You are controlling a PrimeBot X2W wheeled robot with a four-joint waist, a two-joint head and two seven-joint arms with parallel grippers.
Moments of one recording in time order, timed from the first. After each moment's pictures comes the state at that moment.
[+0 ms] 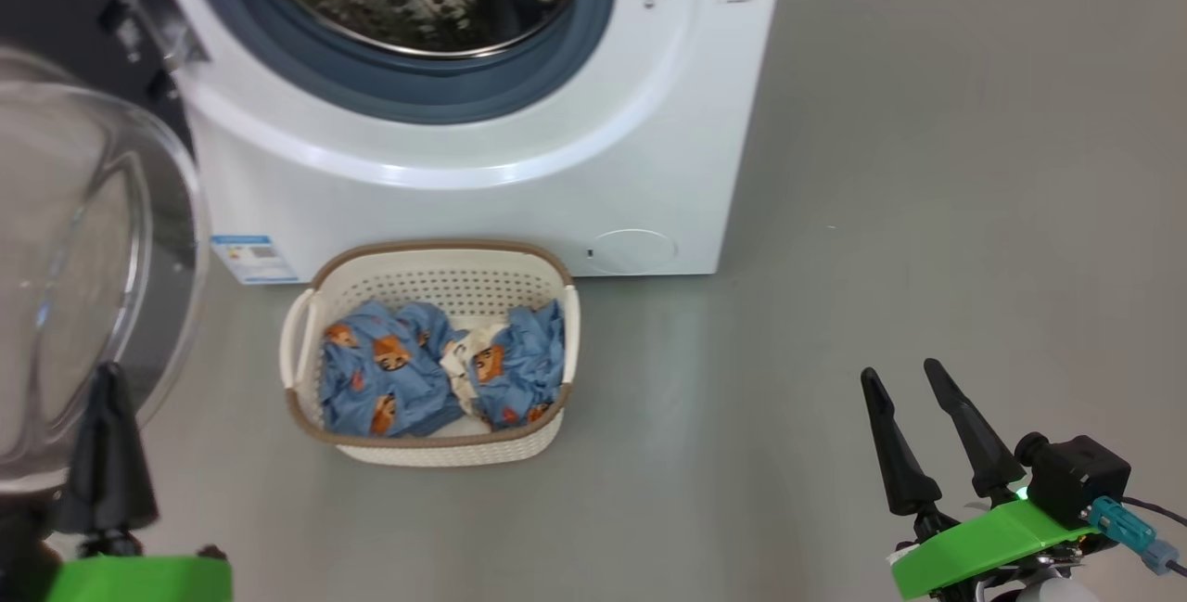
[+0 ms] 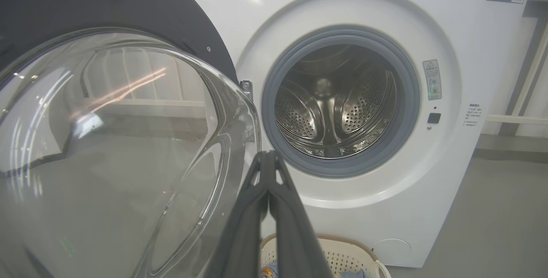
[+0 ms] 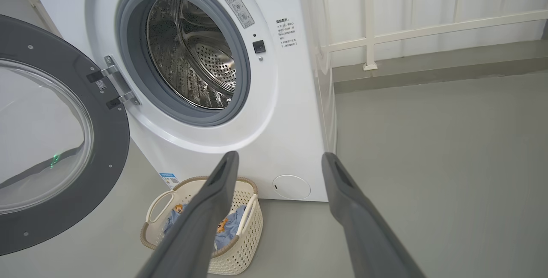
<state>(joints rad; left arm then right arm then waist) -0.04 0.07 0.20 -0.03 -0.20 -0.13 -0.26 -0.08 -0.12 0.08 0.17 0.35 0.13 -0.25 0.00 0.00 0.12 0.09</state>
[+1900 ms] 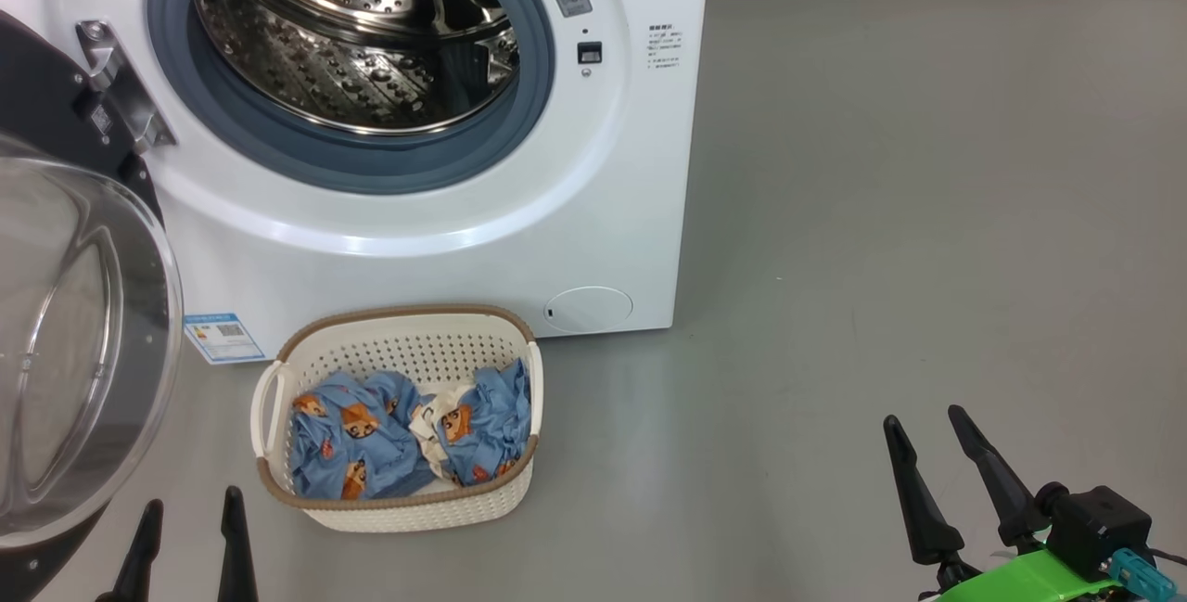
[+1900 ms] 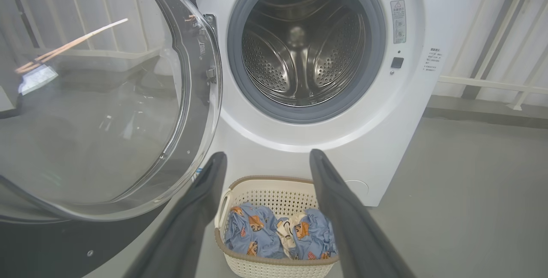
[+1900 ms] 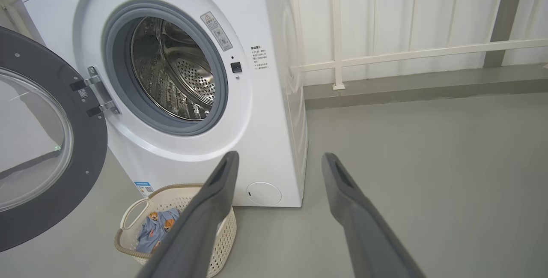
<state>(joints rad) 0.13 0.04 0.13 0.07 -0.20 -0.10 -0.26 0.03 -0.13 0.05 0.11 0.31 0.13 -0.25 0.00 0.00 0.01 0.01</state>
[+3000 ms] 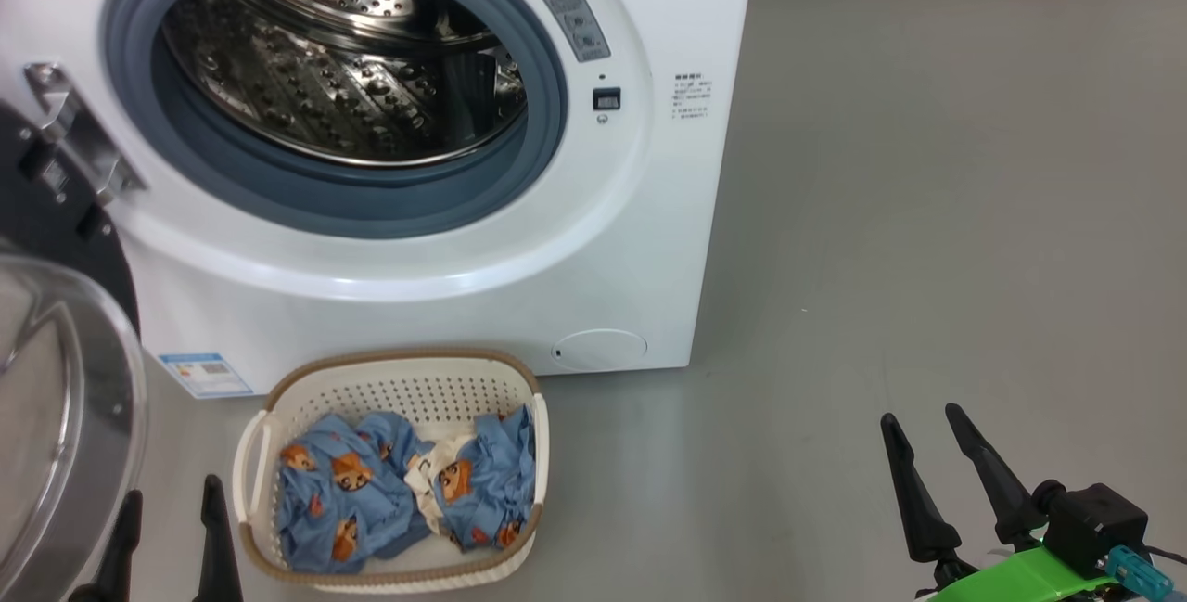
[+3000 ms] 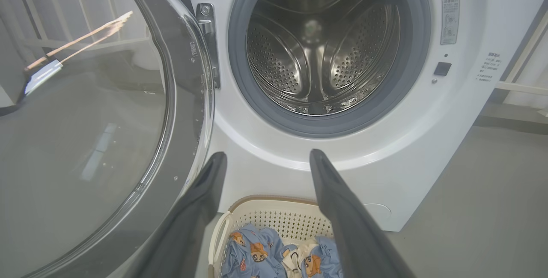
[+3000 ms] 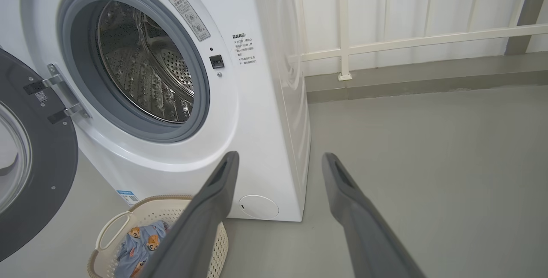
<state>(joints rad) 0.11 0.04 0.17 0.07 -0.21 -0.09 -0.26 0.02 -0.12 0.05 0.12 0.31 0.13 -0.25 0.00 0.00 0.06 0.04</state>
